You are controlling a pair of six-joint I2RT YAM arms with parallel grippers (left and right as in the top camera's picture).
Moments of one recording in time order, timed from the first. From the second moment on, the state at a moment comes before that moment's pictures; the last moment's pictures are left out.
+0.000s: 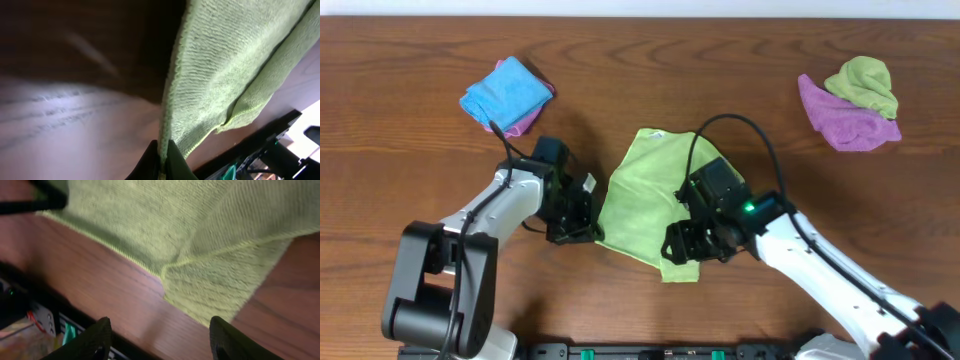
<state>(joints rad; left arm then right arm) -0.25 1.71 0.90 -0.81 0.62 -0.29 0.59 1.43 0.87 -0.79 -0.40 0.45</state>
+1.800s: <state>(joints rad) -0.35 1.71 0.90 -0.89 0.65 -0.29 0.45 1.46 0.85 -0.95 -0.04 0.60</state>
